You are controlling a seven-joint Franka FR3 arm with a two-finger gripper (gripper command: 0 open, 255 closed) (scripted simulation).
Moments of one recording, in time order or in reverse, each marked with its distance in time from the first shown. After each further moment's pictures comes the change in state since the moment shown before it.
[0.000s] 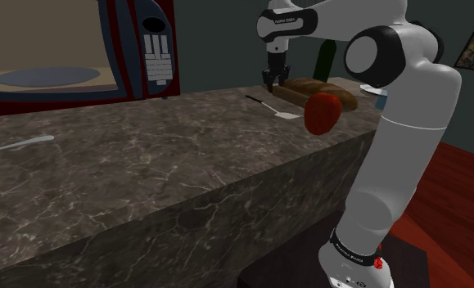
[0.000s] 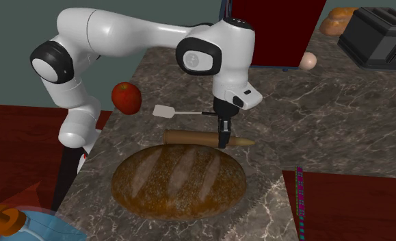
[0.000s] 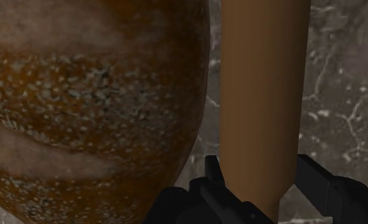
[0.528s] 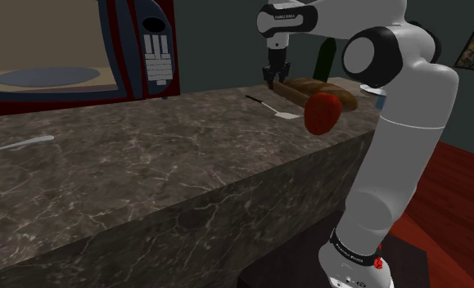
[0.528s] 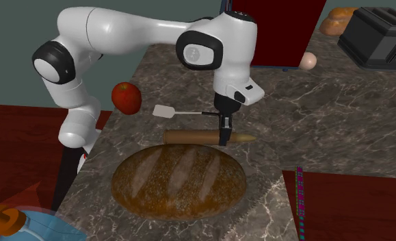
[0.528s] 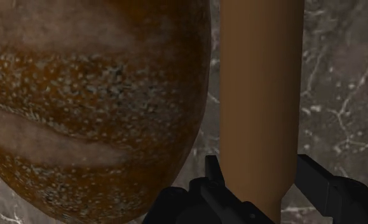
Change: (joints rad) arm -0.002 0.014 -0.001 0.054 0.005 -0.042 -0.007
